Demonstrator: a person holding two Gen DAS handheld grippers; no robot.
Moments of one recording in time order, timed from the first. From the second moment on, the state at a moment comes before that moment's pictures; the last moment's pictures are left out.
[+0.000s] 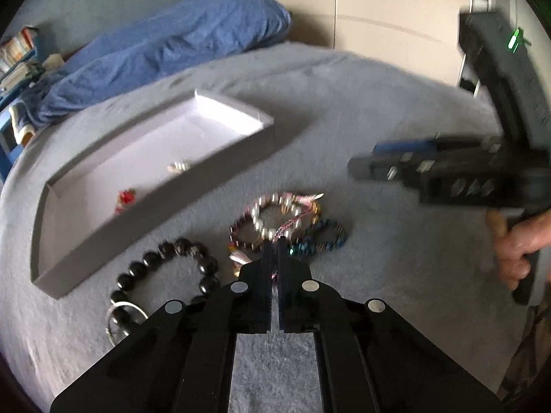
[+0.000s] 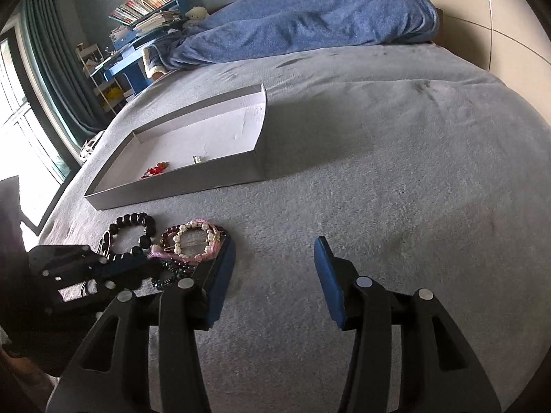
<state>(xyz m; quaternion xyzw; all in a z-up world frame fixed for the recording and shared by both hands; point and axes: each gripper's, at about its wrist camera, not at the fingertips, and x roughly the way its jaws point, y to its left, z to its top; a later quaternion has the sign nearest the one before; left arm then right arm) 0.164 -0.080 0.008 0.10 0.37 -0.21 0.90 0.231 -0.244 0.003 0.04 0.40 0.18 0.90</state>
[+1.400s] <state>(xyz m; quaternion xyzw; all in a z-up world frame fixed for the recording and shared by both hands) 0.145 0.008 0.098 -0.03 0.27 -0.17 0.95 0.236 -0.158 -0.007 -0.03 0.41 0.26 0.87</state>
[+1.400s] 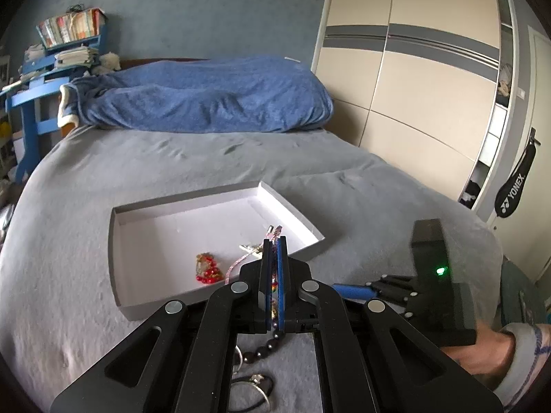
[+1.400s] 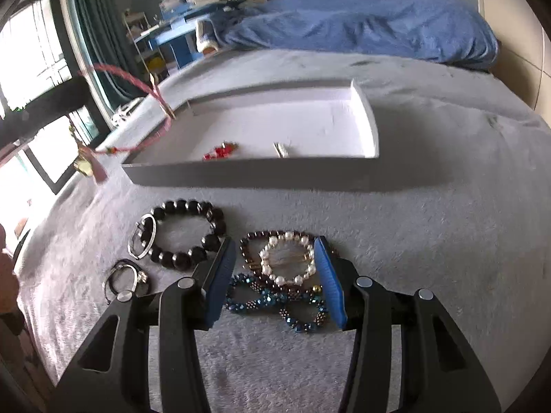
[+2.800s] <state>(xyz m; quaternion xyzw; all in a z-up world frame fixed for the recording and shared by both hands) 0.236 0.058 0.066 -0.05 0.31 -0.12 0.94 0.322 -0.134 0.023 -0.03 0.37 0.27 0.89</state>
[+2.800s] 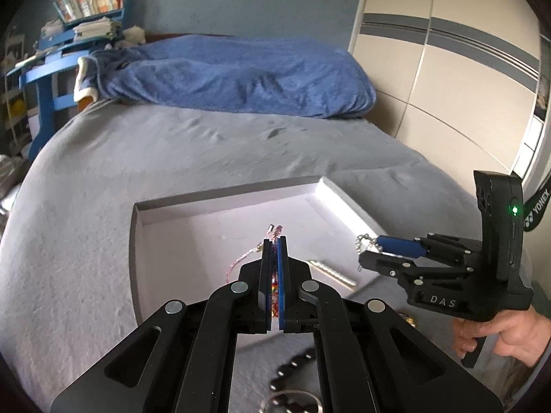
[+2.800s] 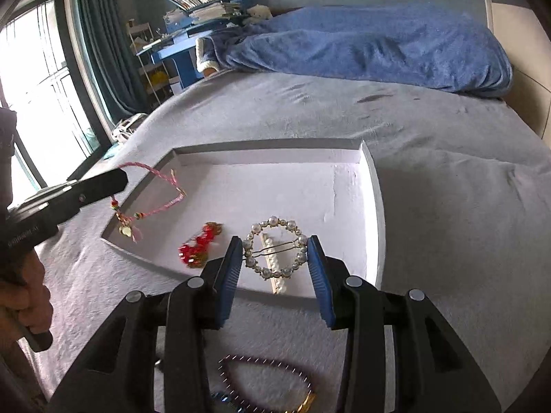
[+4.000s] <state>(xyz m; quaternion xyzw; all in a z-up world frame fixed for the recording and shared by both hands) 0.246 0.069 0.029 -0.06 0.37 -0.08 0.92 0.338 -0.124 0.004 -0.05 0.38 0.26 0.89</state>
